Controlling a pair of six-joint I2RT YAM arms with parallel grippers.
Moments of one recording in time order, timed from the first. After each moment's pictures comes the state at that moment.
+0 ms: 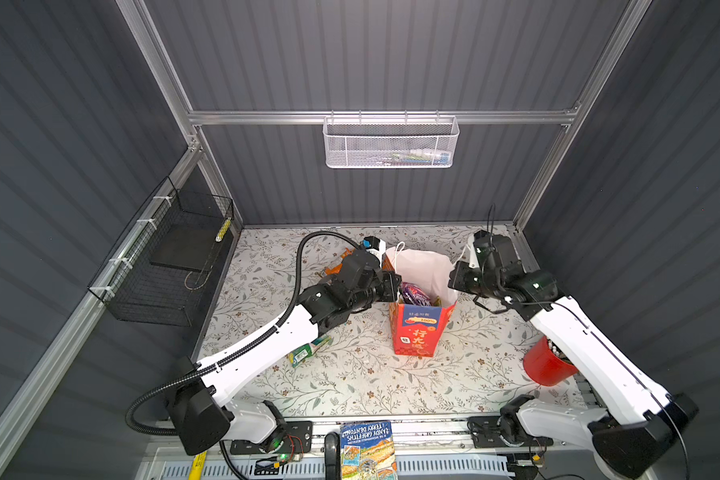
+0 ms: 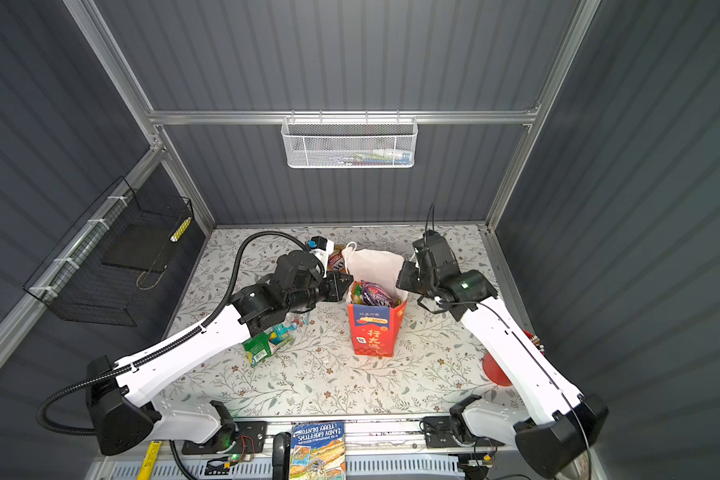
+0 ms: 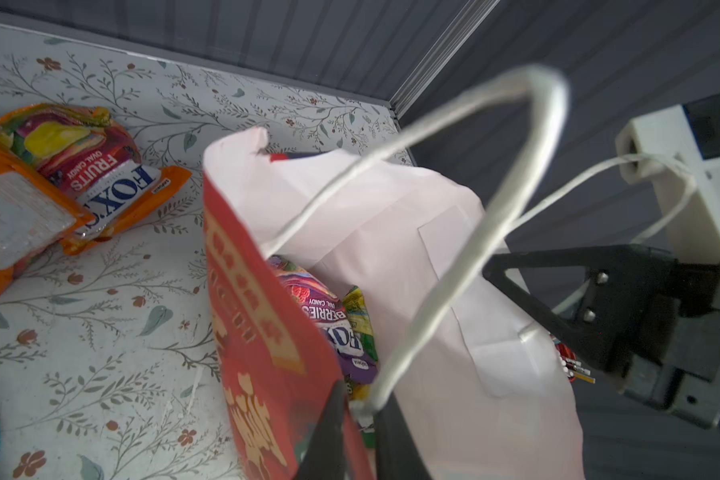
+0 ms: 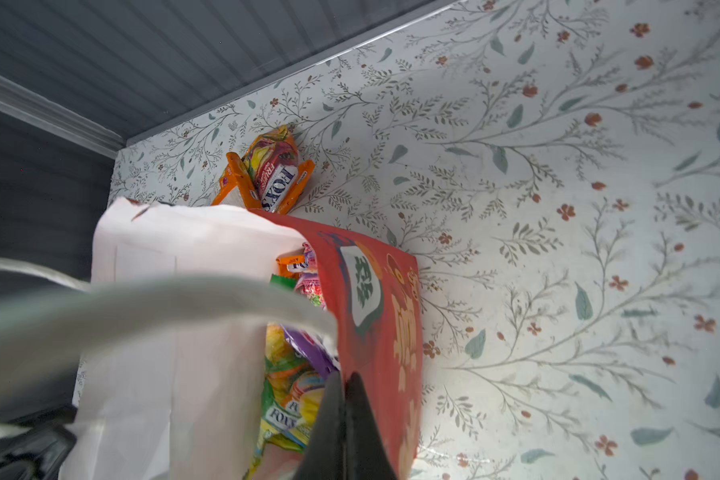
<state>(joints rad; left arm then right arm) -0.88 1.39 1.27 -0.35 -0.01 -0.65 0.46 1.24 1.32 -0.82 0.05 0.58</state>
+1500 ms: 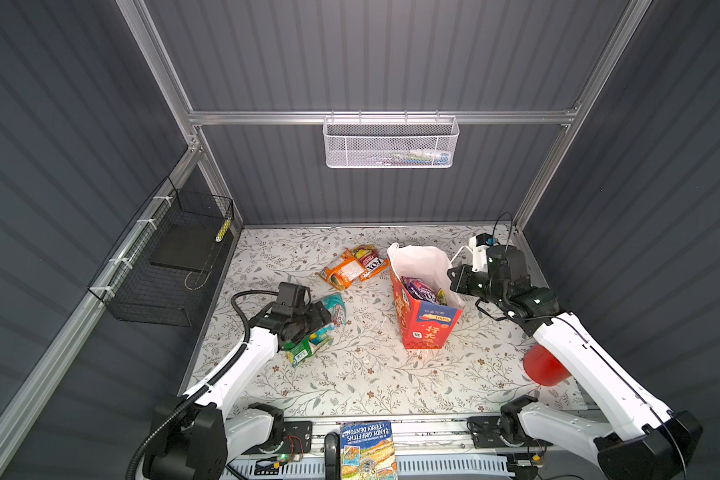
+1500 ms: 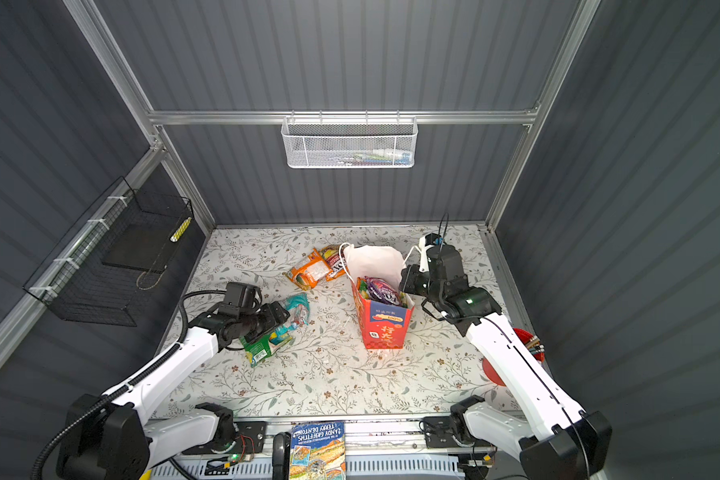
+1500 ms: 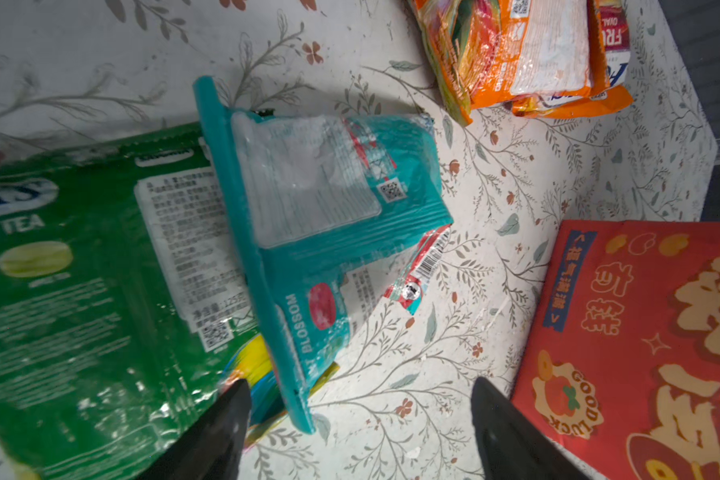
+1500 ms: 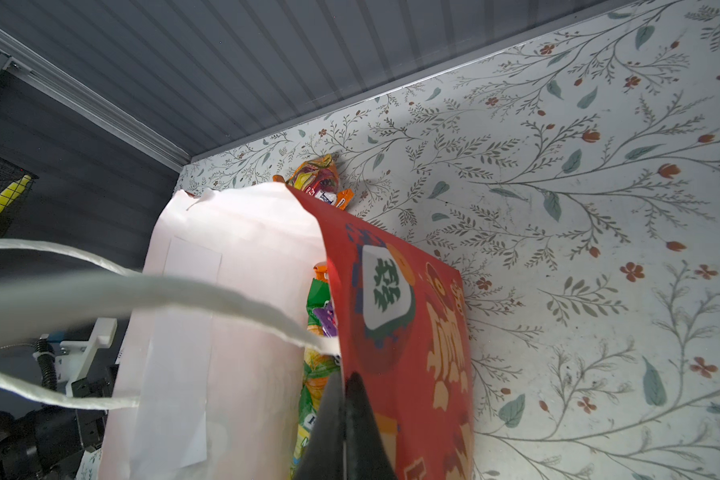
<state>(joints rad) -0.30 1.18 0.72 -0.51 0.18 -0.75 0.39 1.10 1.07 -0.54 -0.08 0.53</state>
